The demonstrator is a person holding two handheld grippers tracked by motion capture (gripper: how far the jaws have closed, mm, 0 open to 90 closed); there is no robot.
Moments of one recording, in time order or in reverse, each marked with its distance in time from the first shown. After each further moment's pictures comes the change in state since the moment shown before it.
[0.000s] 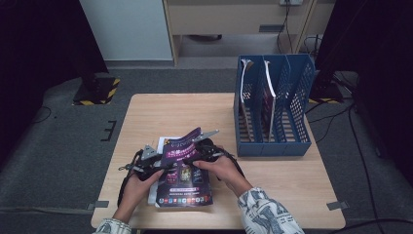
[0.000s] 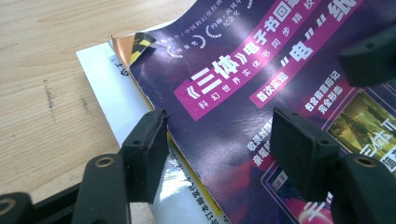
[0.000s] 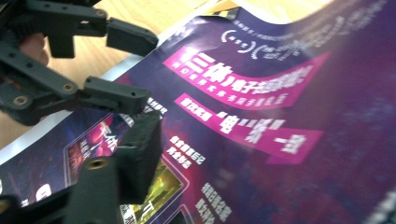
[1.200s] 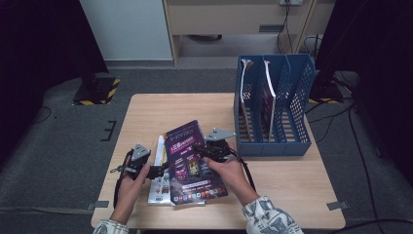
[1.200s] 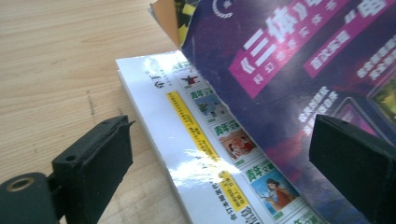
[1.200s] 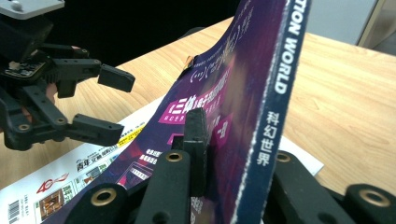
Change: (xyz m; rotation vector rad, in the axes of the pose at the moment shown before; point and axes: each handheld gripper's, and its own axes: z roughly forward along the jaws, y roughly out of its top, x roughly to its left) left arm 0.008 0.000 -0.020 -0.097 0.032 -0.057; right arm 0.009 0.001 -0.053 -0.307 -0.102 -0.120
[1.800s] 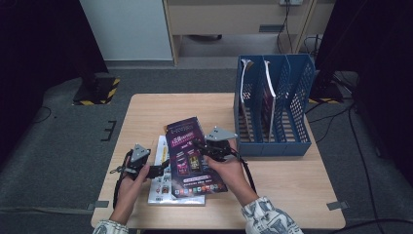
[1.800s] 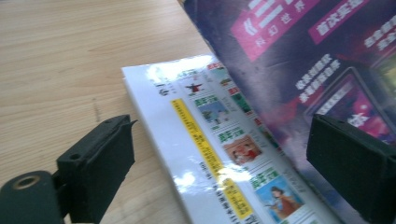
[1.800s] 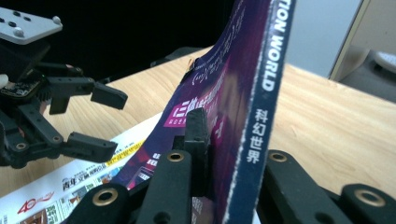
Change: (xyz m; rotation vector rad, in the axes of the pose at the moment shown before) left arm 0.000 -0.001 0.001 -0.033 -0.001 -0.008; right arm 0.006 0.011 -0.009 -0.087 -0.057 -0.064
